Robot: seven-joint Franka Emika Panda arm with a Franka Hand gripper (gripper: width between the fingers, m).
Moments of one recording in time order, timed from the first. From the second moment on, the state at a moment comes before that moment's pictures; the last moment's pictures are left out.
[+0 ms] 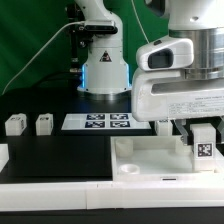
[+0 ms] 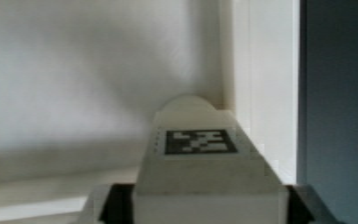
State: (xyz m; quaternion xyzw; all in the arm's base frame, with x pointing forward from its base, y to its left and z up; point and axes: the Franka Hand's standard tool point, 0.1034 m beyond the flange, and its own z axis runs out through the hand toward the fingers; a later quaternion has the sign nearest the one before) arm 0.621 0.115 0.069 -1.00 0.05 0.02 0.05
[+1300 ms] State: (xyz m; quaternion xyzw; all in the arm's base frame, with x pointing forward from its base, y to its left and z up) arm 0.619 0.119 0.068 -0.85 0.52 0.04 0.03
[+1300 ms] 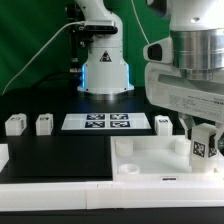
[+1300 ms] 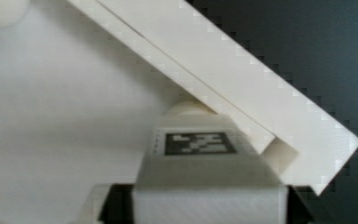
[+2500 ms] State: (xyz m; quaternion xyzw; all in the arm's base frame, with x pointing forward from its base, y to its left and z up) arm 0.618 0.121 0.068 -0.90 0.44 0.04 0.04
